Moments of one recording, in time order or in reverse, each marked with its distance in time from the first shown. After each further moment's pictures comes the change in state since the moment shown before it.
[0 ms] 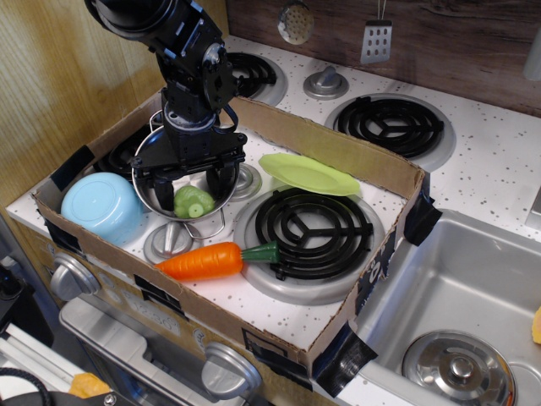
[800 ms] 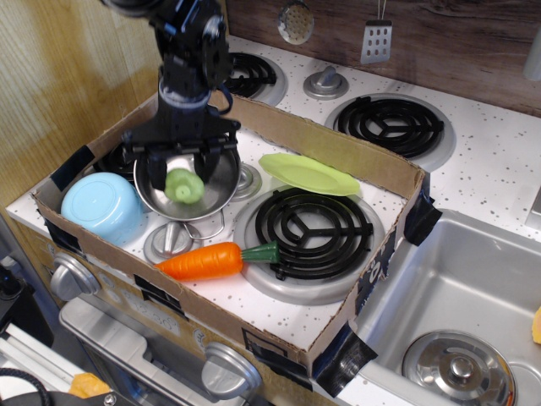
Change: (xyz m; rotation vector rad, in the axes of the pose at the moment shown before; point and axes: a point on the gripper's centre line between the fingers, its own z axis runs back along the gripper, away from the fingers) arm 0.016 0.005 0.016 0.091 0.010 -0.094
